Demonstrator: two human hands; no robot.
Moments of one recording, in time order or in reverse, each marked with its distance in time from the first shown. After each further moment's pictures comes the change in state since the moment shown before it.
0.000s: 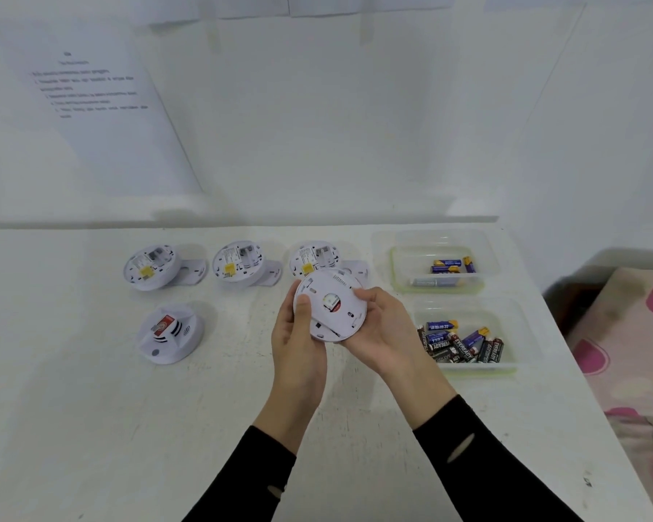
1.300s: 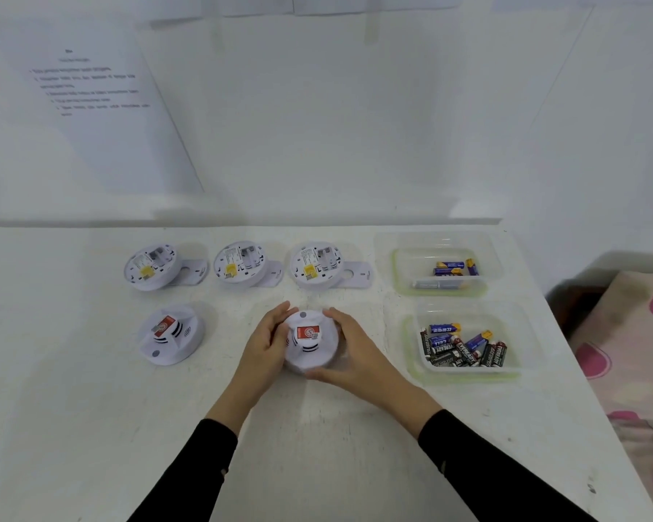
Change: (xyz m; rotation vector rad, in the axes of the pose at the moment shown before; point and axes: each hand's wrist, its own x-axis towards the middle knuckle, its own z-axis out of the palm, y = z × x) left_hand 0.054 0.009 -0.086 1.013 -0.243 0.089; right_hand 0.027 0.023 -0.073 -1.747 -0.138 -0.543
